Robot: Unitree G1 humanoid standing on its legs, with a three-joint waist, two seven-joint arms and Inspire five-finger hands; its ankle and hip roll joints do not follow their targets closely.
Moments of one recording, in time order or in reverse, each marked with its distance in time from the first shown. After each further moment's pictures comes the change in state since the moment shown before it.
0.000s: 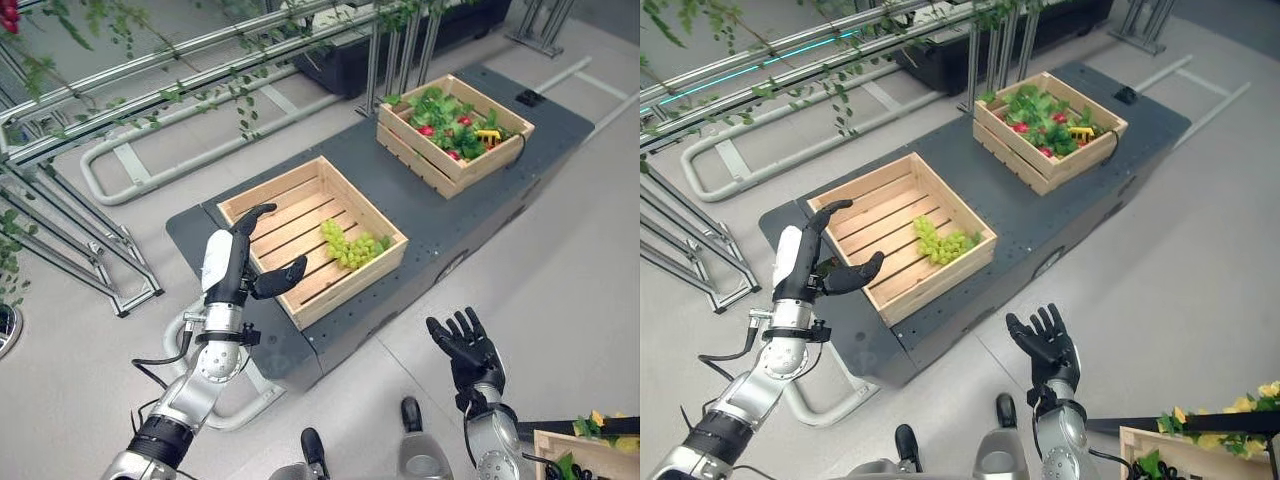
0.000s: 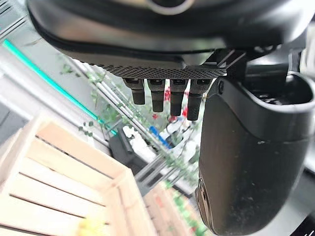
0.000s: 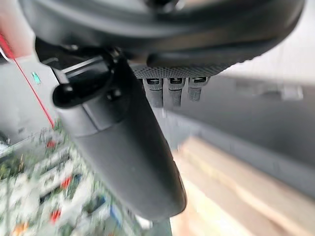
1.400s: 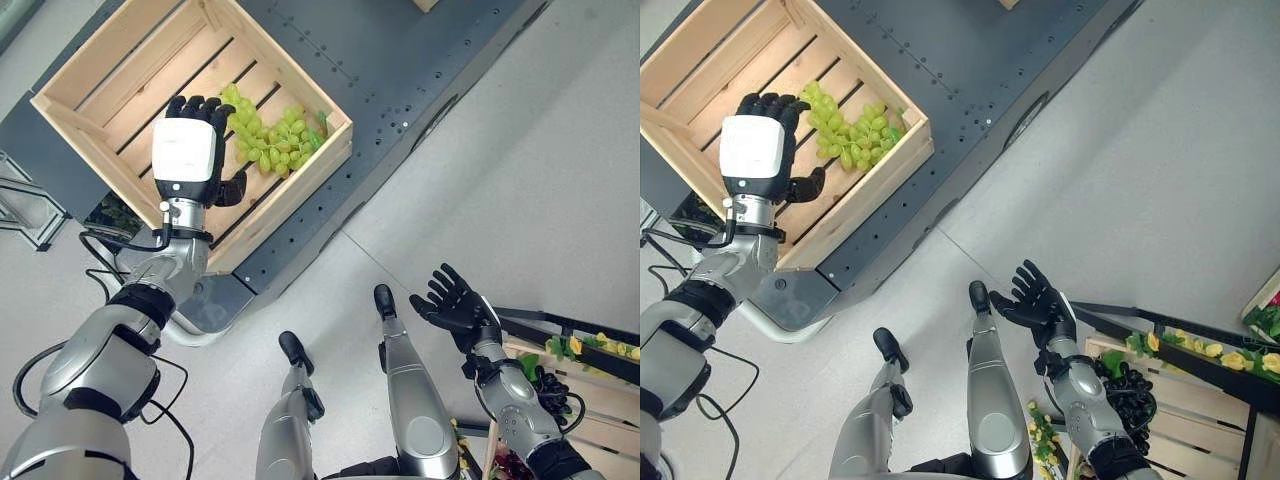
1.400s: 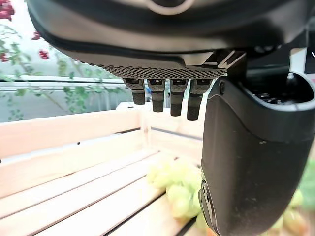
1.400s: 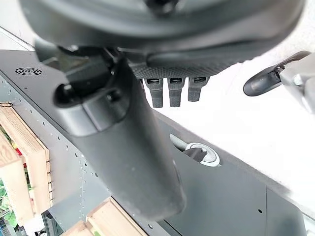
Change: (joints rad) left arm -0.768 0.174 -0.448 0.628 0.277 0.268 0.269; right arm -0.250 -0.261 0.164 0.103 0.000 0.019 0.259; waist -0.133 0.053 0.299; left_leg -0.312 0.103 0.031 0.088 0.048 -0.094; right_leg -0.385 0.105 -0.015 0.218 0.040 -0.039
